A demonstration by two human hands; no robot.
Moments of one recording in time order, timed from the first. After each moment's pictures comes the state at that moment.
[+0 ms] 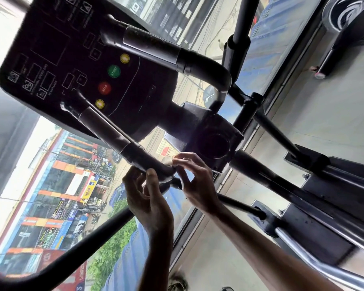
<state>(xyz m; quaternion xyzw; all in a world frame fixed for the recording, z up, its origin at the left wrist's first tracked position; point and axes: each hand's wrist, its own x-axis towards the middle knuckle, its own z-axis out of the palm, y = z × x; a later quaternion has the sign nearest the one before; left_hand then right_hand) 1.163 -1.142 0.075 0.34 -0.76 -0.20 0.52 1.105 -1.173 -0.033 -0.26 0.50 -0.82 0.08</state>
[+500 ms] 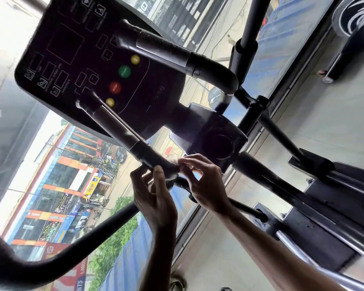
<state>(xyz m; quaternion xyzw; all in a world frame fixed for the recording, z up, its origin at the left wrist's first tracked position) 1.156 -1.125 0.090 0.40 -0.76 -0.13 0.49 1.097 -1.148 -0.021 -0.26 0.47 -0.83 0.13</state>
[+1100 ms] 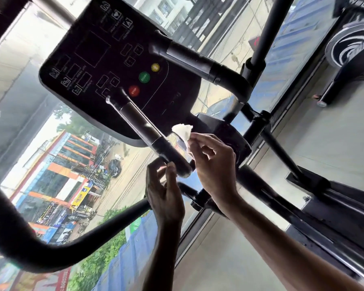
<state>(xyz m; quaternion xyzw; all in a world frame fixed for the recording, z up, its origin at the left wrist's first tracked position) 1.182 -1.145 0.095 0.36 -0.79 -0.21 0.46 1.085 -1.119 0.053 -0.19 0.43 -0.88 0.09</state>
